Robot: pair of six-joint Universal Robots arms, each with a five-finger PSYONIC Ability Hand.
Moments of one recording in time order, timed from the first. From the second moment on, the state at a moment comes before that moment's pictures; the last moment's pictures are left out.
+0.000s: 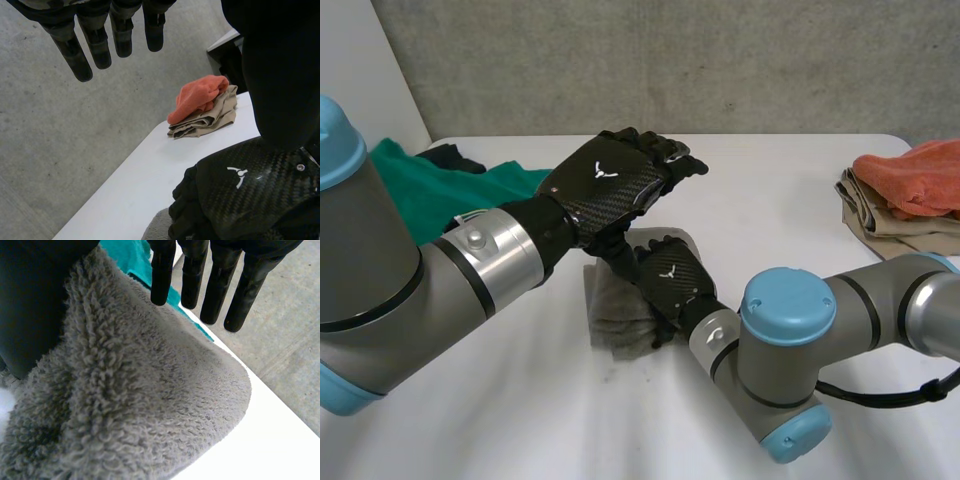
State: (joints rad) left arm 4.17 -1.78 -1.46 3.18 -1.08 3.44; right arm 2.26 -0.87 1.48 -0.43 1.44 2.73; left_hand 0.21 0.22 0.22 0.22 0.05; right_hand 0.41 0.48 0.47 0.47 0.29
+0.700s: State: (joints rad) left arm 4.23 -1.72 -1.46 3.18 -1.09 3.43; right arm 1.75 -0.88 0.87 -0.47 1.23 2.69; left_hand 0.21 0.22 0.23 0.22 0.05; right_hand 0.93 1.18 1.16 1.19 0.93
